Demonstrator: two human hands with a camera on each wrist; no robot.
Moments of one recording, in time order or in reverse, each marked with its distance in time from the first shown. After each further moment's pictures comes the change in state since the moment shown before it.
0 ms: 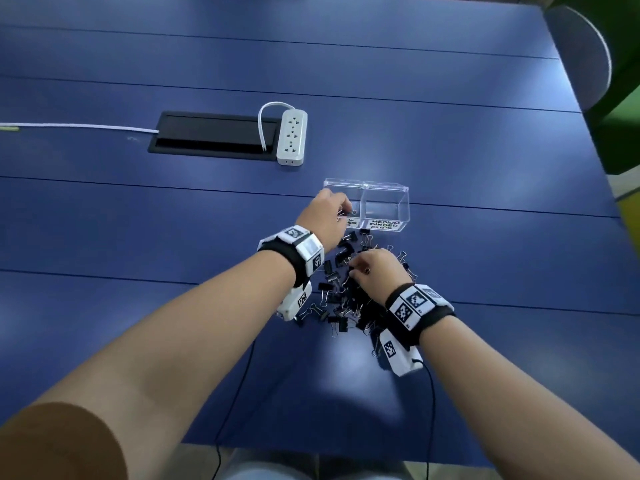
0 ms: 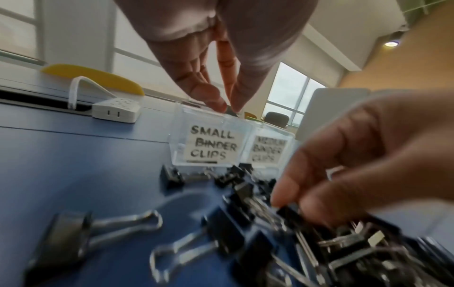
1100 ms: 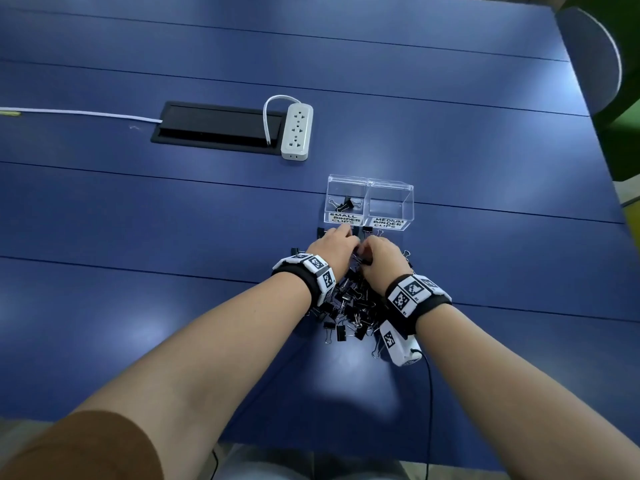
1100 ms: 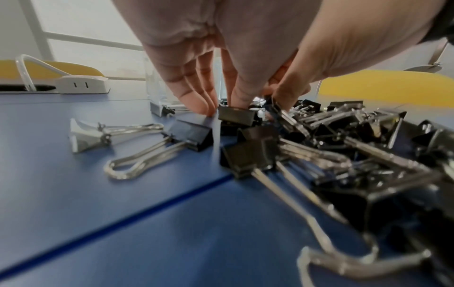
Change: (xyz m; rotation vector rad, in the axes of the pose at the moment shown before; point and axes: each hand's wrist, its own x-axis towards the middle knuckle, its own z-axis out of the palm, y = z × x) left_hand -0.023 -0.025 0.054 0.364 -0.234 0.135; right_hand 0.014 0.000 0.000 0.044 0.035 0.058
